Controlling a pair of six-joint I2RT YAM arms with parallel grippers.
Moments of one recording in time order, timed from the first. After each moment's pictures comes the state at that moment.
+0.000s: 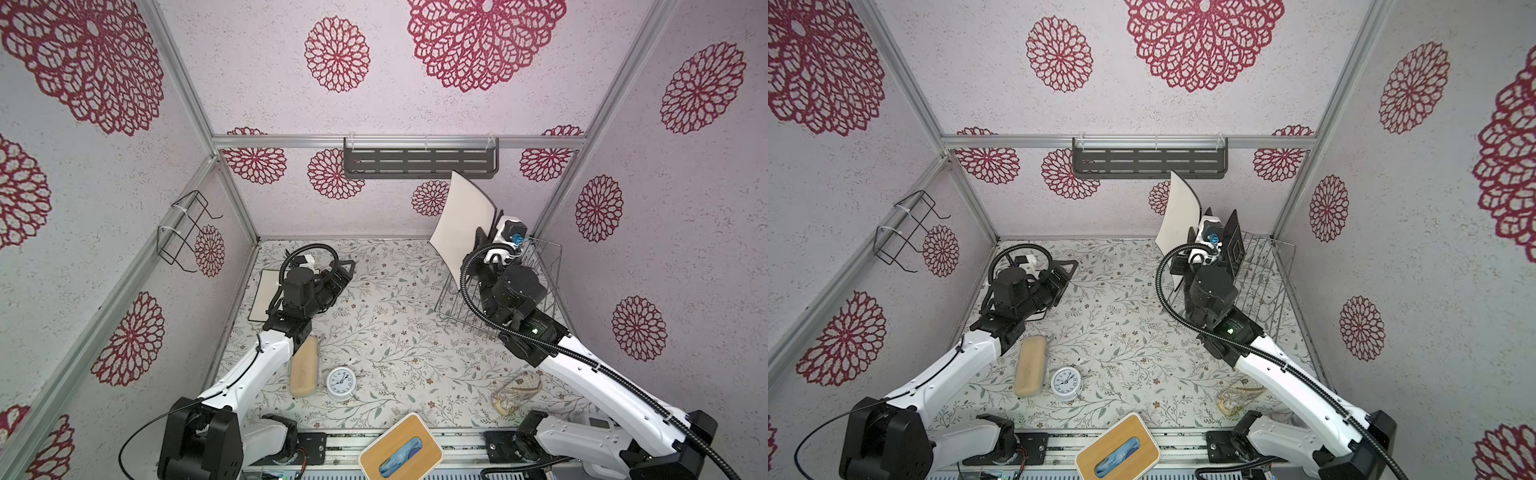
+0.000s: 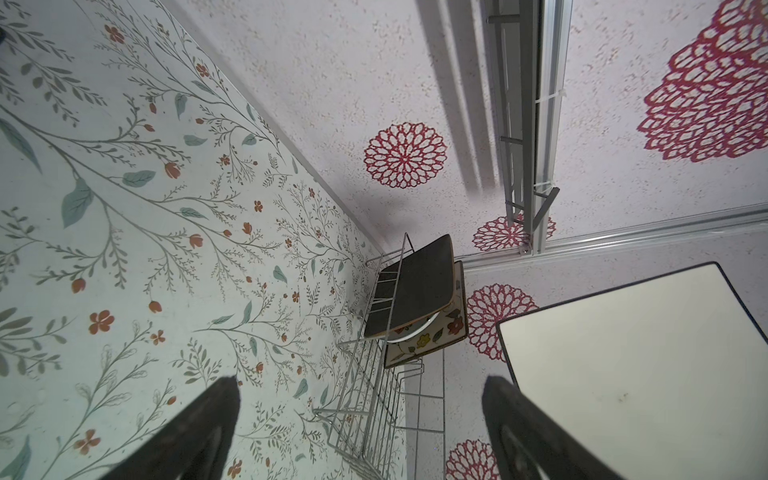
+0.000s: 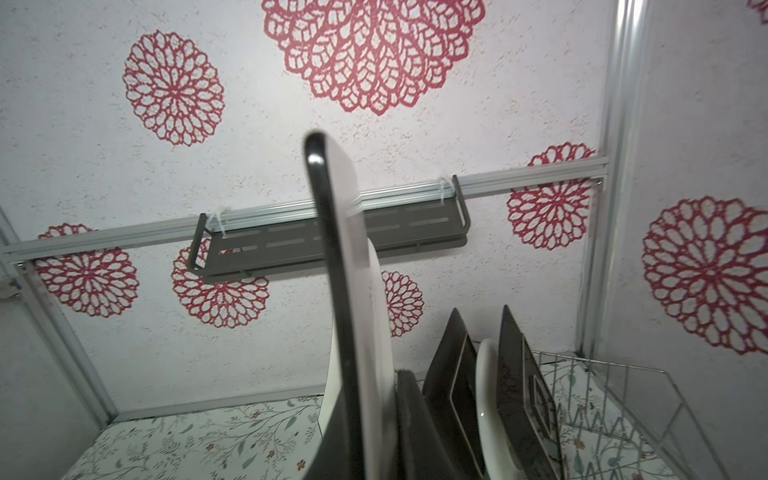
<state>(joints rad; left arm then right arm) -0.27 1.23 0.79 0.15 0.23 -1.11 0.79 1.11 1.10 0.18 0.74 0.11</state>
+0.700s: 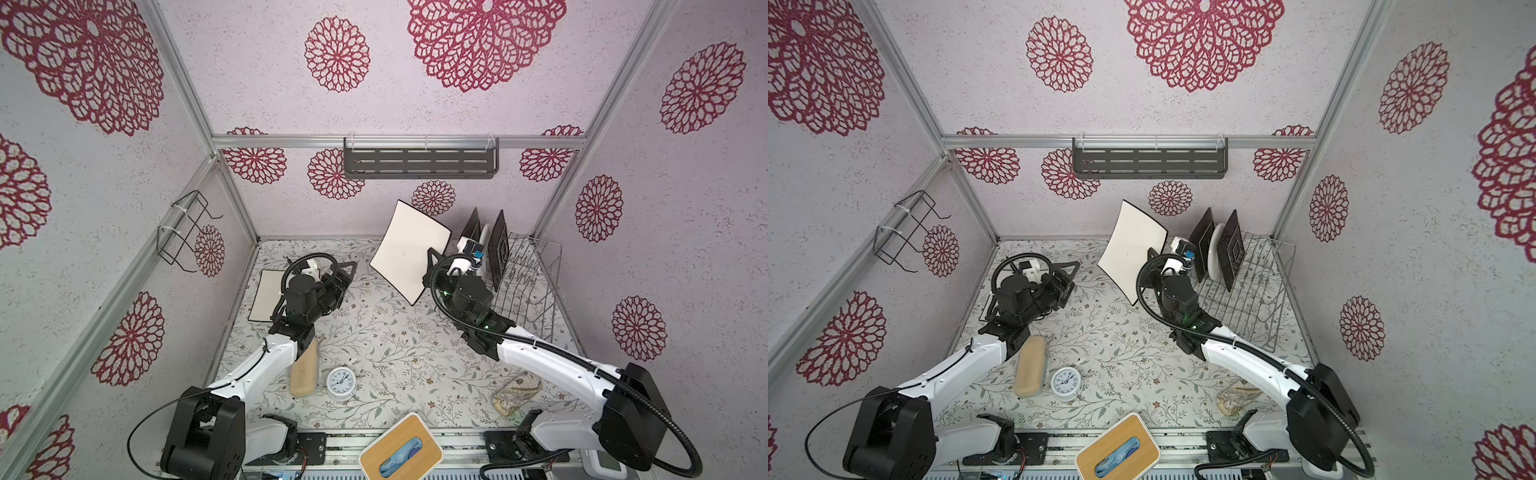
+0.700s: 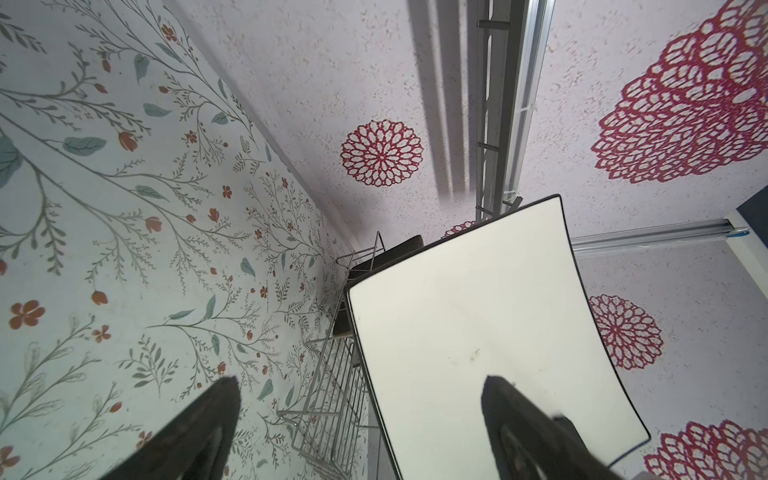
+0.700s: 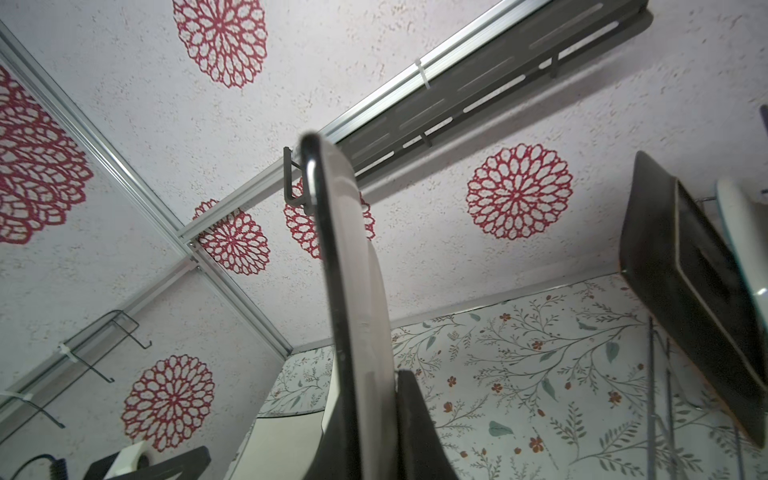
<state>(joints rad) -0.28 1.26 0.69 0.39 0.26 -1.24 0.79 1.33 0.93 0.50 0.50 0.57</state>
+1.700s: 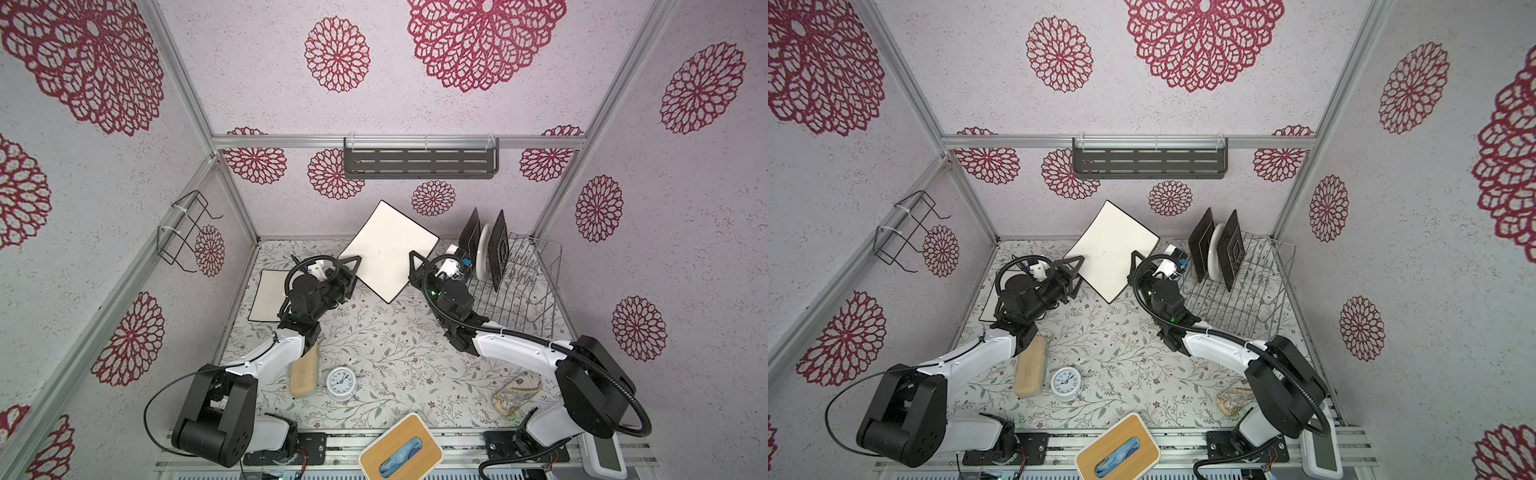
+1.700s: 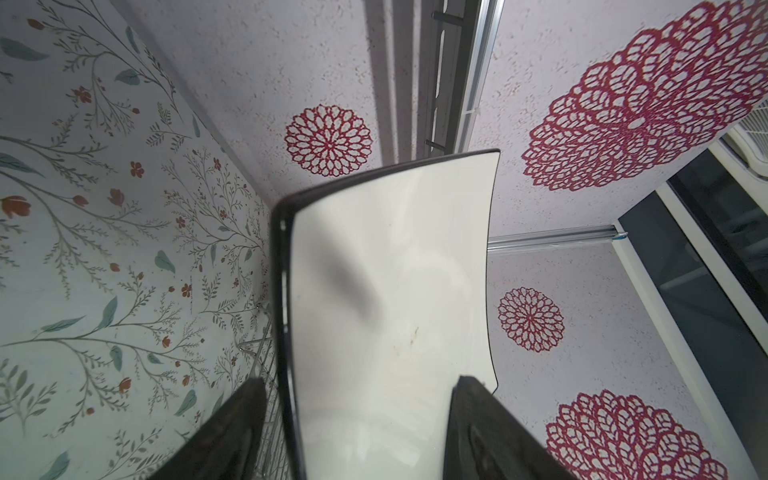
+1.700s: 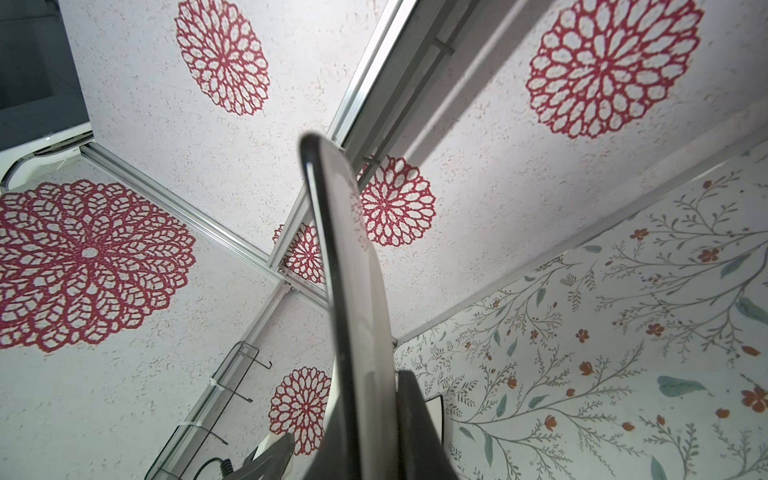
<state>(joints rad) -0.30 1.38 0.69 0.65 0.32 -1.40 0.79 1.53 0.90 0.77 0.38 0.96</state>
